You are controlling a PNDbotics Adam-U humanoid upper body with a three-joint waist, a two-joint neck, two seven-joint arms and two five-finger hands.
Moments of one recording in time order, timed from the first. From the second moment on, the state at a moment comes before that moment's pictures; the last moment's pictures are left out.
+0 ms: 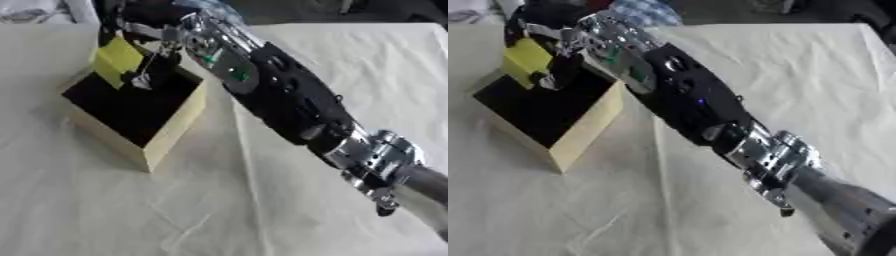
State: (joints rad) left arm -0.39 0.22 -0.03 -1.98 0.44 -0.41 -0.13; right arm -1.00 -0.49 0.42 -1.40 0.73 -0.02 0.50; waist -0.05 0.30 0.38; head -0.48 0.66
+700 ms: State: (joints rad) left arm -0.38 0.22 -0.03 -1.98 0.44 -0.40 -0.14; right arm -0.99 -0.48 0.43 -1.44 0.84 -0.05 0.54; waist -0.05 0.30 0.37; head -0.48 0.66
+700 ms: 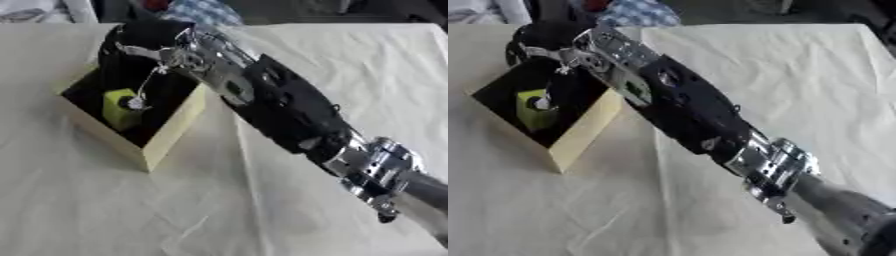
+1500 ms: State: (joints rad) left arm -0.34 0.22 -0.03 -1.98 0.42 -0.39 -0.12; right arm -0.87 -0.67 0.24 -1.81 0.58 0.11 0.39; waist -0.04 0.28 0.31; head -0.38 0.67
